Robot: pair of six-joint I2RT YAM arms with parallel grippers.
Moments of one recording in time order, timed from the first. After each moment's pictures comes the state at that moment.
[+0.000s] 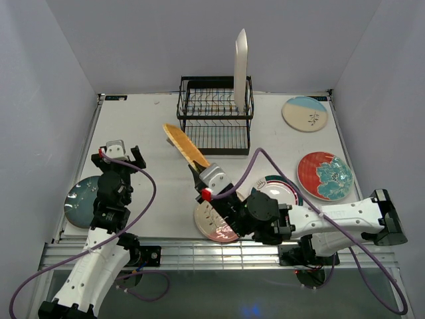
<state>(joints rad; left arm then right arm) -0.23 0.53 0.42 0.18 -0.40 0.04 1.63 1.25 1.02 0.57 0.85 -0.55</state>
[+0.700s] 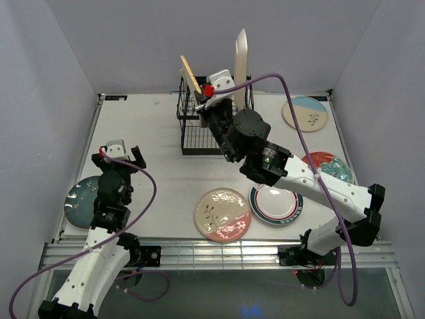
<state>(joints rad) -0.23 0.54 0.42 0.18 -0.40 0.04 1.21 1.47 1.63 0.13 0.67 -0.28</state>
